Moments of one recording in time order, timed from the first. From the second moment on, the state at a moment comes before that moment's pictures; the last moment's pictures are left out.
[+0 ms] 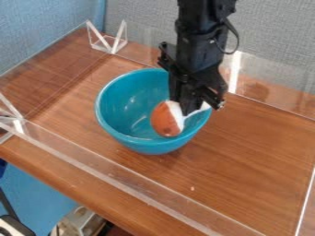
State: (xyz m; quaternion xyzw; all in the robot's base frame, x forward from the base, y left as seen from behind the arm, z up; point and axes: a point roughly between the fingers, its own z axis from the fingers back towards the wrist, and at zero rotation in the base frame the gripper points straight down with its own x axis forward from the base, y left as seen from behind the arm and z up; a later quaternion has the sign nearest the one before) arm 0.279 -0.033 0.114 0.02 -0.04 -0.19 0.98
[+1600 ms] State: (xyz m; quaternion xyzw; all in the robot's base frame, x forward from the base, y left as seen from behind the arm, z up) arm 0.252 -0.104 0.080 0.02 -0.03 -0.29 0.96
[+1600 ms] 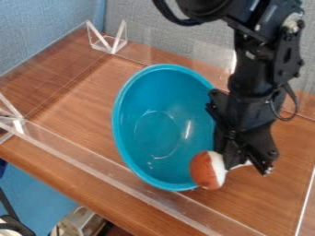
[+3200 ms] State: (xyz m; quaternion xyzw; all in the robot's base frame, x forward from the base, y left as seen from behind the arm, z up) arm 0.232 -0.108 0.100 0.02 0.00 -0.27 0.96
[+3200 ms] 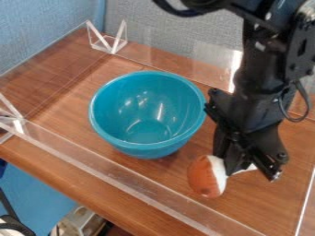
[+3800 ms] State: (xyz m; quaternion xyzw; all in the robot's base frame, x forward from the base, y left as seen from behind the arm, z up) arm 0.231 -0.108 0.110 0.03 0.01 -0.27 0.96
